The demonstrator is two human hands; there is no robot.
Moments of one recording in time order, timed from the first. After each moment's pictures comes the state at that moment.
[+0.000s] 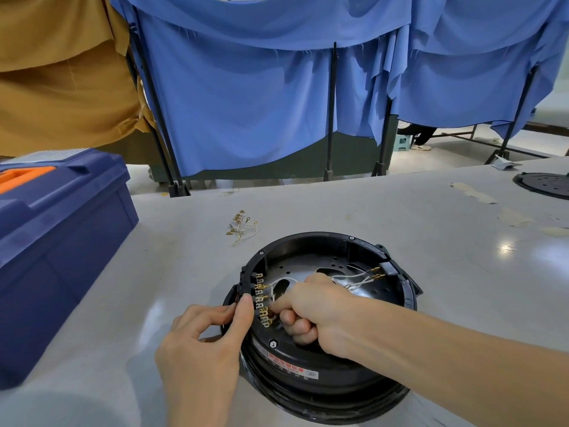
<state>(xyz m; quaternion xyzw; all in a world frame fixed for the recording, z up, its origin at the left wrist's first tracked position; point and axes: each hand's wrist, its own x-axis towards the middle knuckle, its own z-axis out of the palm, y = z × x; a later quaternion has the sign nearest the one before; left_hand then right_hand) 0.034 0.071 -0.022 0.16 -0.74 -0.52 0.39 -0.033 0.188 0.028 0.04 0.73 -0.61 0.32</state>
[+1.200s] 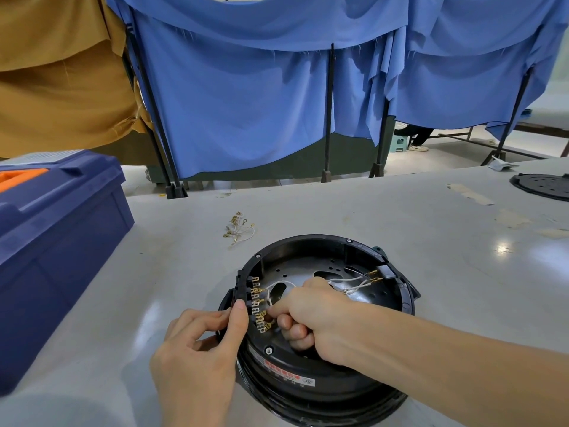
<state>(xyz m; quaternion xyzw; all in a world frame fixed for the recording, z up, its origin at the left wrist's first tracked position) 0.032 0.071 -0.026 0.13 -0.74 -0.51 0.43 -0.033 0.187 0.029 0.06 0.72 -0.62 0.31</state>
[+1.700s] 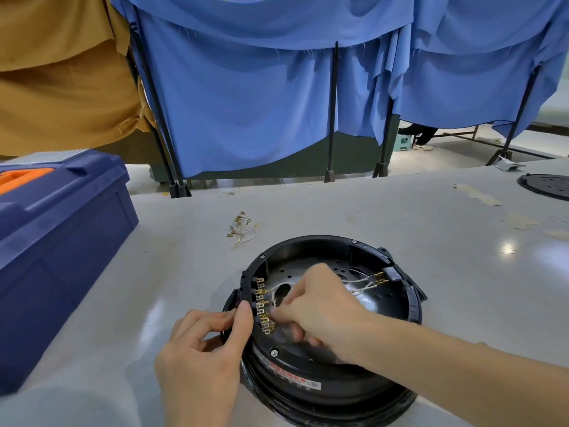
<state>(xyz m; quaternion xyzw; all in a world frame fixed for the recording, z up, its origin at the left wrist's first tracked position) 0.031 0.069 -0.028 0.13 -0.73 -0.52 0.42 -0.029 0.195 0.033 -0.07 0.85 -0.49 0.19</state>
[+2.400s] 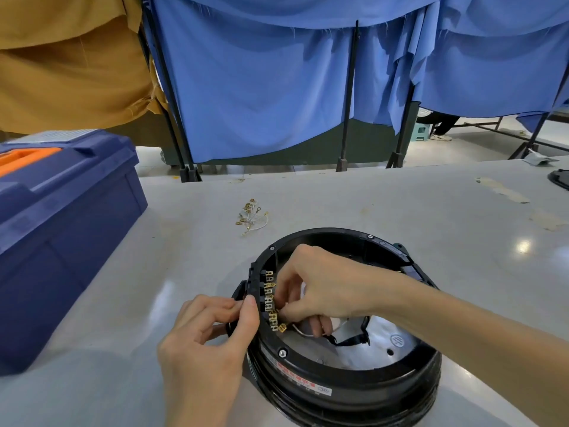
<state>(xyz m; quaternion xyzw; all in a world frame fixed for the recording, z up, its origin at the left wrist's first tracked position) 0.025 0.058 -0.032 0.08 -0.72 -0.53 0.44 -0.067 0.198 0.048 -0.36 0.85 -0.31 0.24</state>
